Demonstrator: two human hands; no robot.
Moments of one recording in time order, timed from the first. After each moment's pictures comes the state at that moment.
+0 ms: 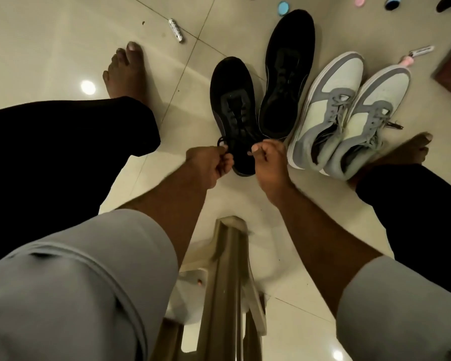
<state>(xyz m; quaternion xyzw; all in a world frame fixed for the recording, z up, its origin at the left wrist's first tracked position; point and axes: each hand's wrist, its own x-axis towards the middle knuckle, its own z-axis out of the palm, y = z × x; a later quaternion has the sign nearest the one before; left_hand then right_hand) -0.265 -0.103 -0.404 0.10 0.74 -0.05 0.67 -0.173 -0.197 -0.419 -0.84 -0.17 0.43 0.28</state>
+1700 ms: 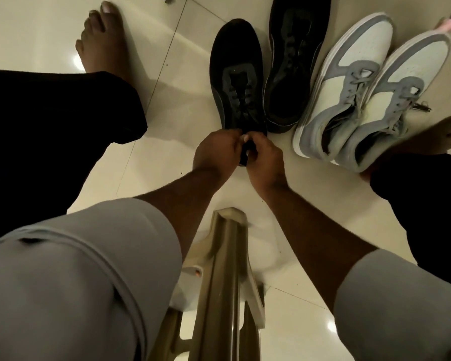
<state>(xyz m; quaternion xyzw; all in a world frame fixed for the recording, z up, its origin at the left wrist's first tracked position) -0.264 -0.131 -0.433 0.70 0.51 -0.19 0.46 -0.187 -0.214 -0.445 -0.82 -0.24 0.46 0.24</state>
